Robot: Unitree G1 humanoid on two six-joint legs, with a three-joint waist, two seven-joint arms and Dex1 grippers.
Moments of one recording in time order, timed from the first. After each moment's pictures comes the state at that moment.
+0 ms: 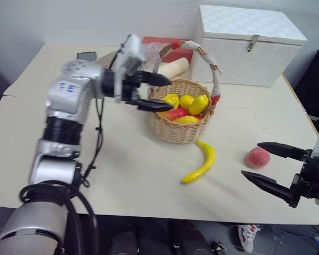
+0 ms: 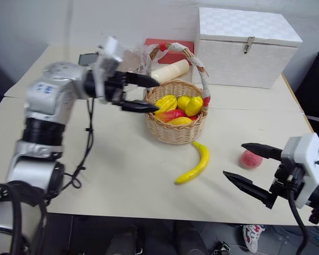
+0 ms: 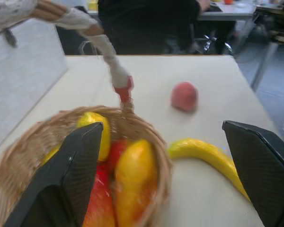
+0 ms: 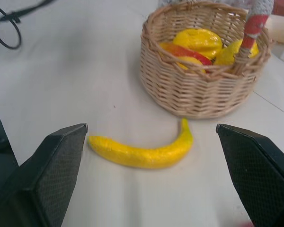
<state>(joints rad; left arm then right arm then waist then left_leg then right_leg) -1.08 0.61 -0.09 0.21 -0.38 0.60 -1.38 0.41 -0.94 -0.86 -0.80 0.99 0.72 0.84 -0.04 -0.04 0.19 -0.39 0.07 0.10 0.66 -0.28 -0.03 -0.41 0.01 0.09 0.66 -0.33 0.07</state>
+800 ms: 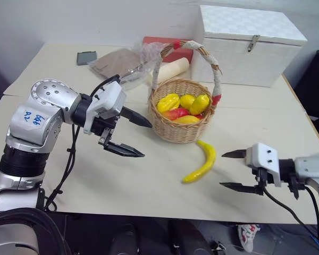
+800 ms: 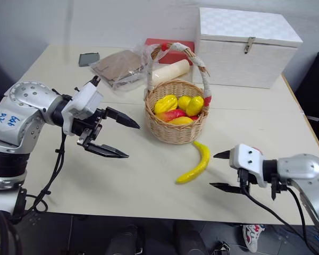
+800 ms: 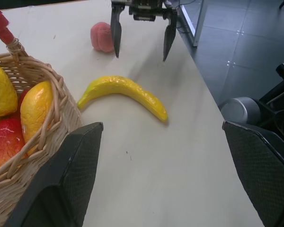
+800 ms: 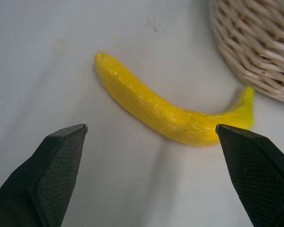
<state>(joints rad) -0.85 0.82 -0.13 -0.13 -0.47 0.61 -1.46 -0.16 -1.01 -0.02 -0.28 0.37 0.29 1.19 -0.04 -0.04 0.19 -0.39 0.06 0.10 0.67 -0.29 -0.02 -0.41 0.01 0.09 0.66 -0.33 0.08</state>
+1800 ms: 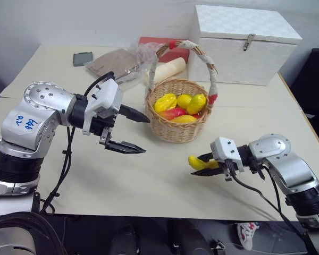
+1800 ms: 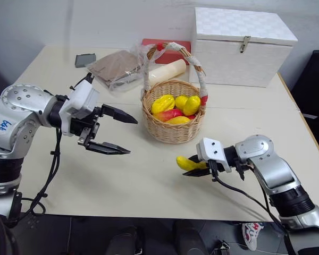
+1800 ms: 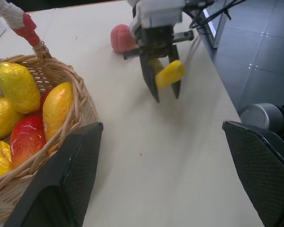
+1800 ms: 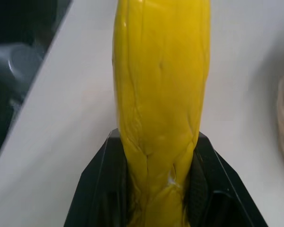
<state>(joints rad) -0.82 0.85 -0.08 -0.19 -0.49 0.64 -1.34 -0.46 -0.76 0.19 -0.22 0.36 0.31 1.32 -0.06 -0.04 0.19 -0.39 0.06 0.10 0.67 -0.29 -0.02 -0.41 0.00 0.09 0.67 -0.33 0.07</state>
